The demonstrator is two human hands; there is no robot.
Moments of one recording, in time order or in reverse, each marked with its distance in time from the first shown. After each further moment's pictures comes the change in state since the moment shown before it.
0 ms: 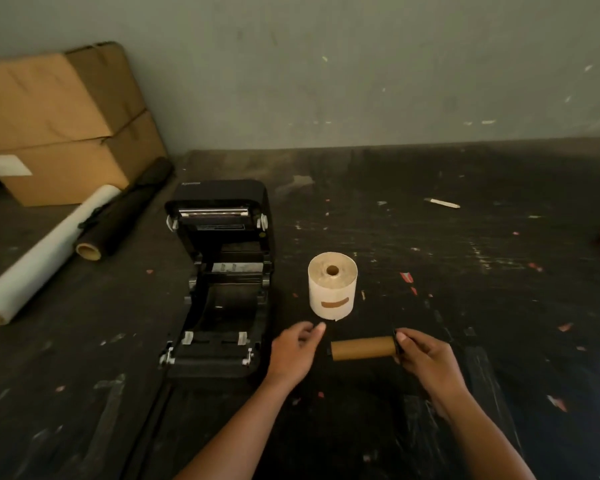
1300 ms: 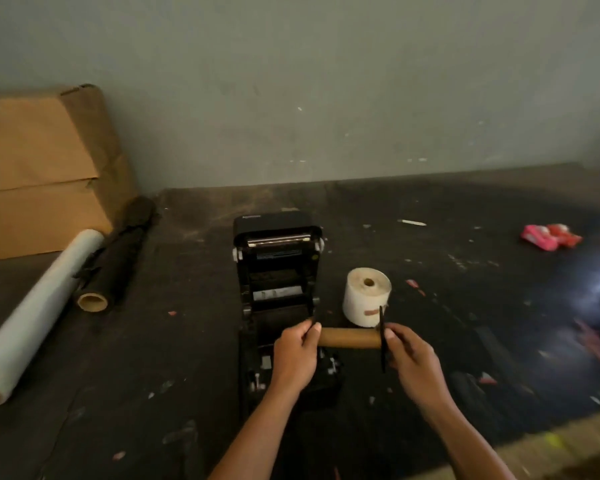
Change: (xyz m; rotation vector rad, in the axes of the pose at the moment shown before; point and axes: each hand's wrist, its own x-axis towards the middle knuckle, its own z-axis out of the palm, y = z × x) left_hand -0.012 -0.031 -0.162 -0.136 -0.063 0.294; right_hand -0.119 -0.064 0.178 -0.225 0.221 -0.277
